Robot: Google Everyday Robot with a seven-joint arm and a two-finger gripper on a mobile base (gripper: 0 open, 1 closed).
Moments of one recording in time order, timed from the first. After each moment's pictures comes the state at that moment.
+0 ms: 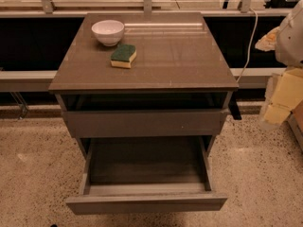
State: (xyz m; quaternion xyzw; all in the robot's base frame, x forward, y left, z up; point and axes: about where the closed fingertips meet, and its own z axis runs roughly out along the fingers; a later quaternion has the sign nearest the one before) arm 0.438 -0.217 0.977 -0.60 0.78 -0.04 0.16
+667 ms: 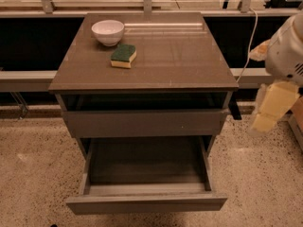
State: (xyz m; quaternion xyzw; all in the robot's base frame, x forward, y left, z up) arm 0.444 -0.210 0.951 -0.60 0.78 -0.02 0.17
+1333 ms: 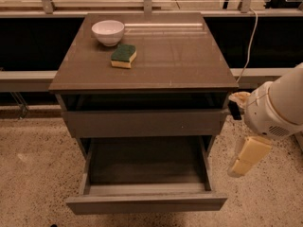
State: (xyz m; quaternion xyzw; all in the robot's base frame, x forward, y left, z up) arm 0.419 -0.188 0.855 -0.61 0.77 0.02 0.21
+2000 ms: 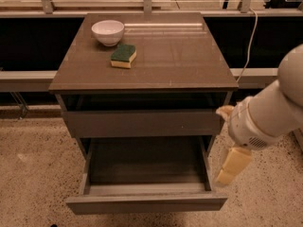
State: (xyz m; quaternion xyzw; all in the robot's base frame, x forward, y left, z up) arm 0.416 -0.167 0.814 -0.61 0.77 0.05 0.19
